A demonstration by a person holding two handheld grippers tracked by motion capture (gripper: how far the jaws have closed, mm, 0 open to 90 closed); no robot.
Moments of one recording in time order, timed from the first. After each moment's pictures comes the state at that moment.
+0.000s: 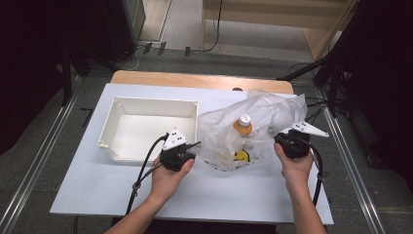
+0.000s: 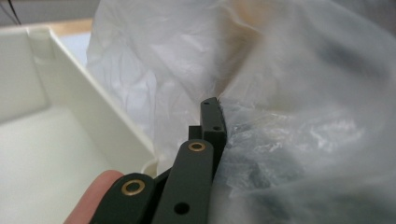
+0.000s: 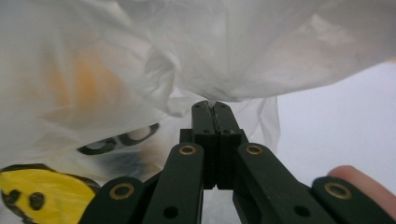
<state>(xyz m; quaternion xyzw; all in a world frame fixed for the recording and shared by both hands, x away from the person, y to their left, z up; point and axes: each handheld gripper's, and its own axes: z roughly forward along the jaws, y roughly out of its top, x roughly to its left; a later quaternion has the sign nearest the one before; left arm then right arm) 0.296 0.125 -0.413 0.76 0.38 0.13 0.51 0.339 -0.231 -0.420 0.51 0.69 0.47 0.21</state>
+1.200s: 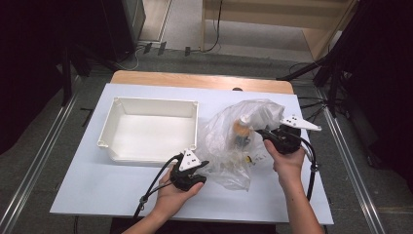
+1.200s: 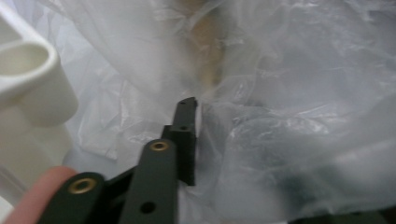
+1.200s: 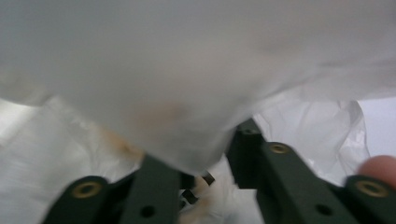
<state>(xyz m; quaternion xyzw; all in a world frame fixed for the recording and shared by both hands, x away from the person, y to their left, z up) 0.265 0.103 -0.454 0.81 0.34 0.11 0.46 0.345 -0.205 -0.402 0.45 0.70 0.51 0.19</state>
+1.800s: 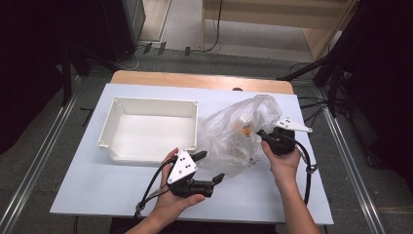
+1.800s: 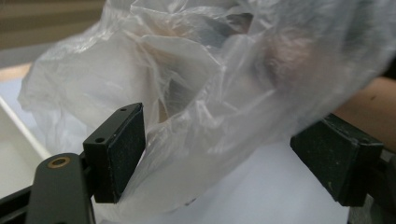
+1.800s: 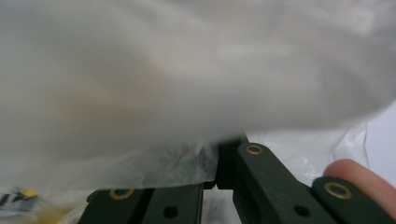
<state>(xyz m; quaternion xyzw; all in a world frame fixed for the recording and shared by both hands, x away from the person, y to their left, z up) 0.229 0.098 -0.394 0.76 0.29 0.16 0.56 0.351 -0.198 -0.422 0.48 0.71 0.48 0.20</state>
